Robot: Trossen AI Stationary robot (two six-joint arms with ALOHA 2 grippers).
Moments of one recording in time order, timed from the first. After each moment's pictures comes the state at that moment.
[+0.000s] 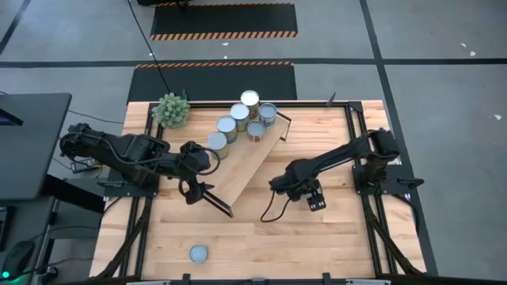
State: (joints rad) left arm -0.30 1.26 1.42 -1.07 -0.27 -0.49; right arm 0.17 1.86 1.24 -1.29 -0.11 -0.06
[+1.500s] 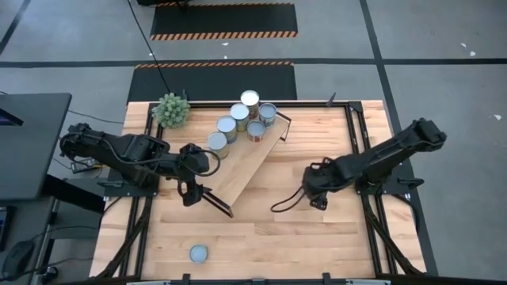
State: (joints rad) left arm -0.30 1.26 1.42 -1.09 -0.20 -0.48; right arm 0.34 1.38 0.96 -1.04 0.16 0.72
